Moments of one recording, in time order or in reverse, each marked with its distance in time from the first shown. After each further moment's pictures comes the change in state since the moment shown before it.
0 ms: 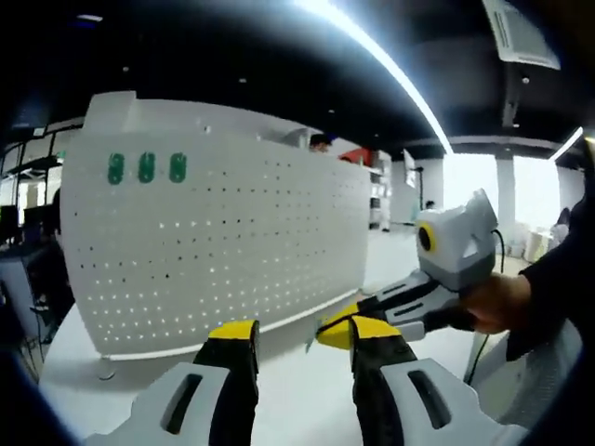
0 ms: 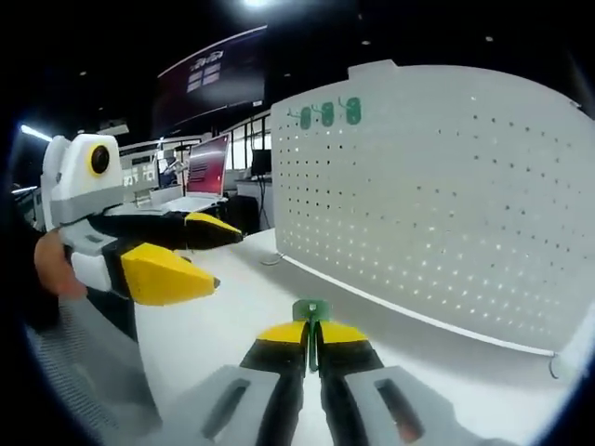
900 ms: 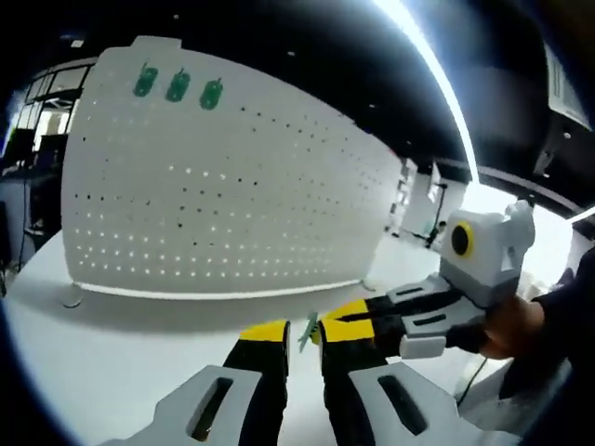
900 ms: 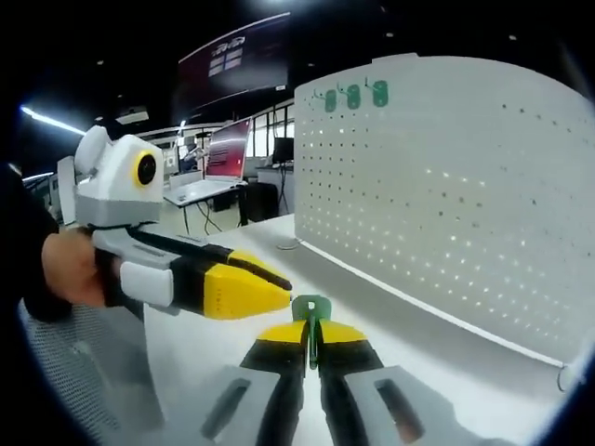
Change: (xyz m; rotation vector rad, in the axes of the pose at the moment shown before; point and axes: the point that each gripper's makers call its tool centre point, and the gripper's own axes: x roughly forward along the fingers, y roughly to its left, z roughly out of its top) left arm 0.027 0.000 -0.049 -0.238 0.094 0.051; right arm 0.006 0.006 -0.022 -0.041 0.048 0.080
